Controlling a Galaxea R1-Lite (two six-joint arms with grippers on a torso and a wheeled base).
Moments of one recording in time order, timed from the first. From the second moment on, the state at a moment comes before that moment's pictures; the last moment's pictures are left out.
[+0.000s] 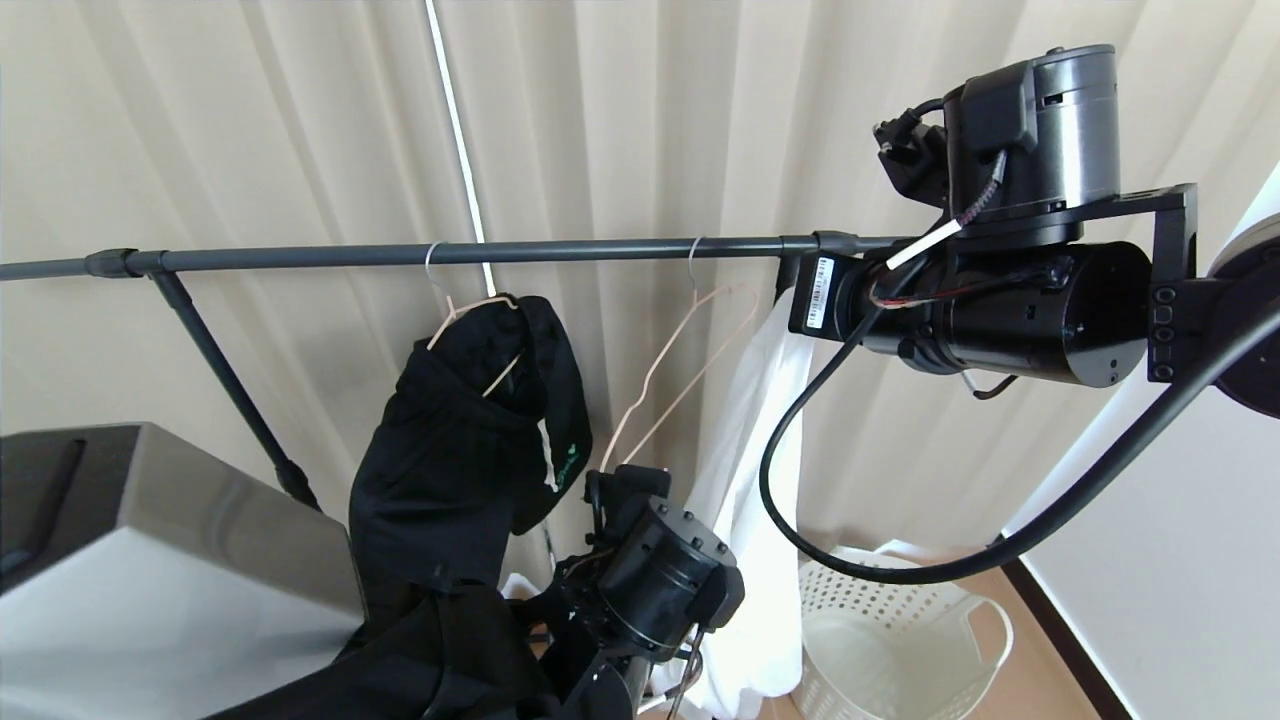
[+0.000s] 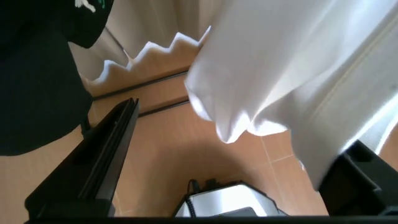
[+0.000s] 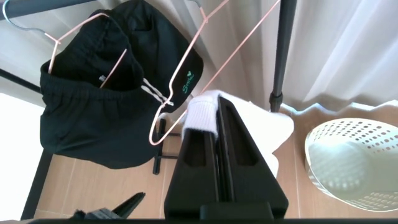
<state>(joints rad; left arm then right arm) -0.95 2.03 -0.92 -0.36 0.56 -0.42 0.67 1.74 -1.42 0.08 -0.36 0.48</state>
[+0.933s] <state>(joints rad) -0.74 1.73 -0.94 -0.35 0.52 -0.12 0.71 1.66 -1.31 0.08 -0.60 0.27</state>
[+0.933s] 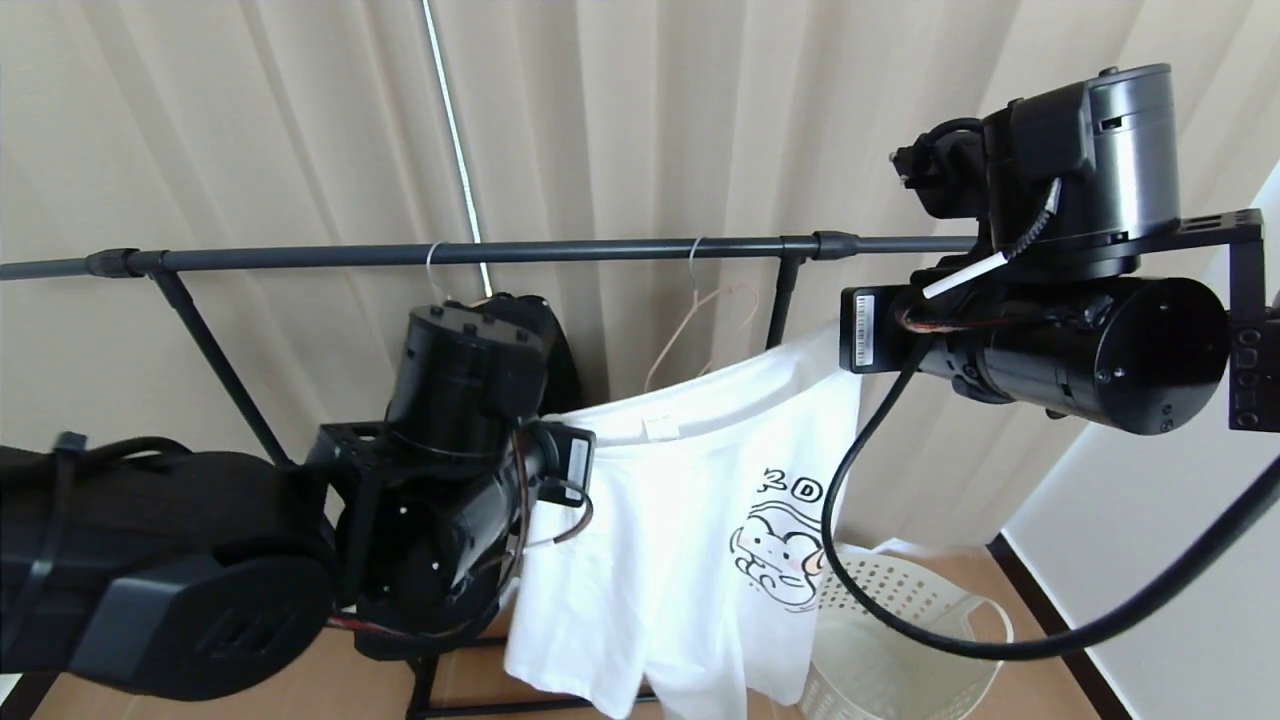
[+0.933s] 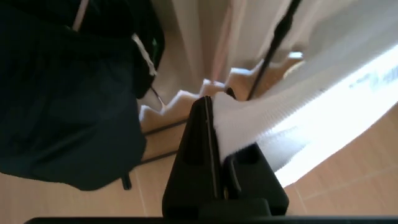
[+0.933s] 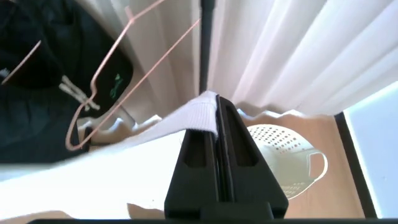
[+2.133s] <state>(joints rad) -0.69 1.63 -1.14 -0.18 0.36 -0.03 0.74 1.72 -1.40 0.07 -0.61 0.30</state>
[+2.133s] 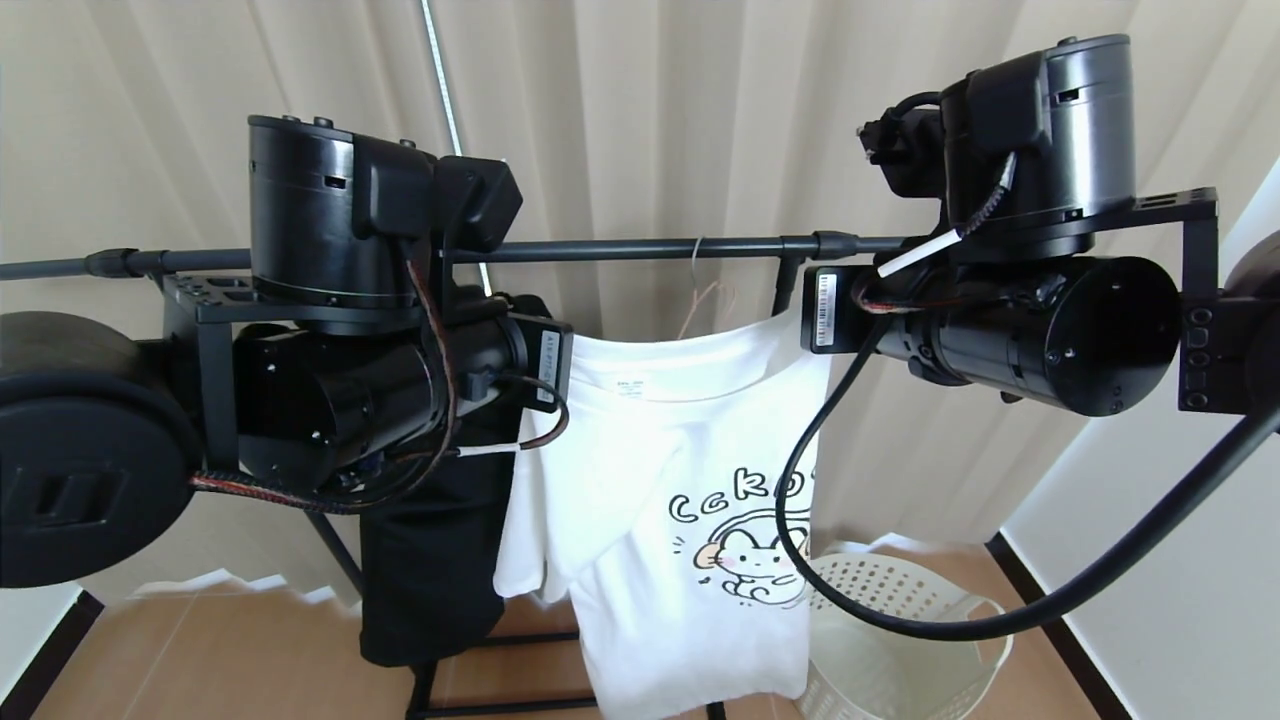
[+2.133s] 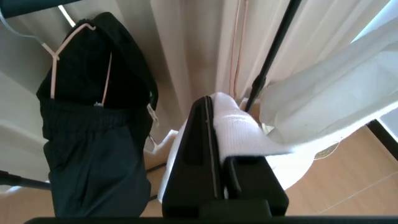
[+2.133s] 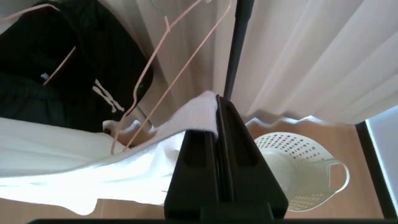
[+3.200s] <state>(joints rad) -0.63 1.59 -1.25 -0.19 0.25 0.06 0.71 1.66 -1.35 -0.16 -0.65 0.22</state>
